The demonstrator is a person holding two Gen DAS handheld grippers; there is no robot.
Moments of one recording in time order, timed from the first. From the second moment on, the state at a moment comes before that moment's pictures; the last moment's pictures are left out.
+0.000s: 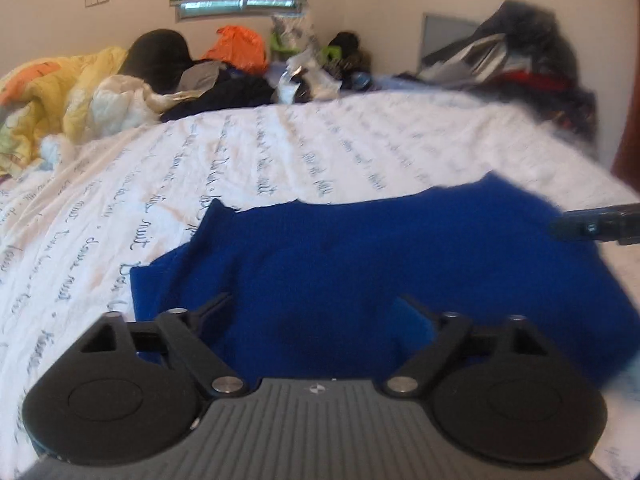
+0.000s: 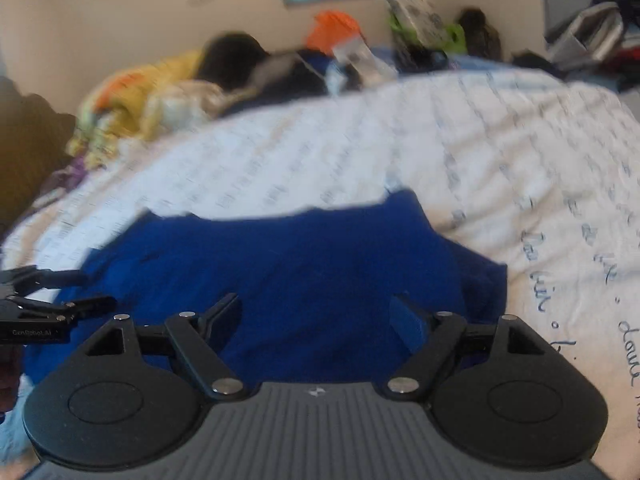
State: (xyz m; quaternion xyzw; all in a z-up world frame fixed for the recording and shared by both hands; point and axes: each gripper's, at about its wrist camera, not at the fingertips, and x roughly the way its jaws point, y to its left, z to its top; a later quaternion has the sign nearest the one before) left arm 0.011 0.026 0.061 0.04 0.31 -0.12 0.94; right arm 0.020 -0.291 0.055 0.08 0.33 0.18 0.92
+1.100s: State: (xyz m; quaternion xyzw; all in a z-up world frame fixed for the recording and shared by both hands) left arm -0.063 0.154 0.051 -0.26 0.44 -0.01 0.86; right arm -0.063 -0.373 0.032 0.17 0.47 0.16 0.85
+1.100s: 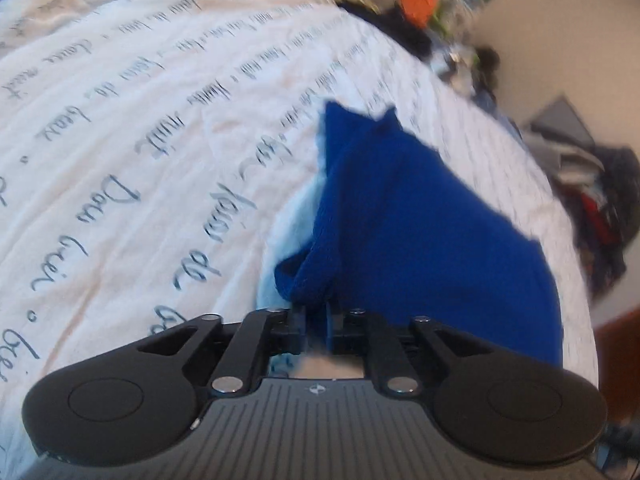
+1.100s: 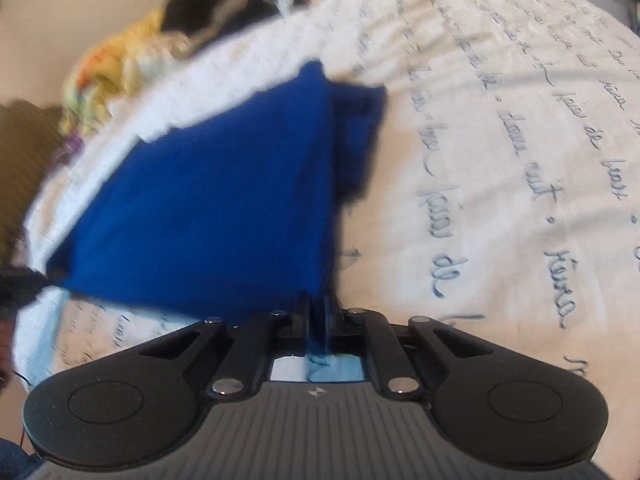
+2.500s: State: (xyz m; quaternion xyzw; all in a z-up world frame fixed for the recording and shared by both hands) left arm 0.051 0.012 0.027 0.03 0.32 -0.01 0.95; right arm 0.057 -0.233 0.028 0.06 0.34 0.07 0.93
